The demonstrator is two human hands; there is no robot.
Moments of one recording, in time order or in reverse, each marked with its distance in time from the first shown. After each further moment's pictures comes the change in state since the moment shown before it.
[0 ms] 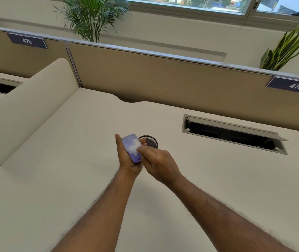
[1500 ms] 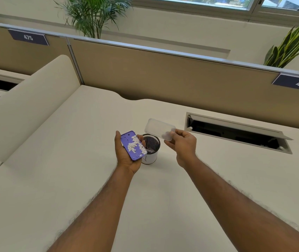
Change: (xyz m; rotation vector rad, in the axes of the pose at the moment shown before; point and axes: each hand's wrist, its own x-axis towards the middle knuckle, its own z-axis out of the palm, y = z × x) left_hand 0.003 0.011 -0.004 -0.046 0.071 0.077; right_hand 0.025 0.063 -0.004 1.110 0.480 1.204
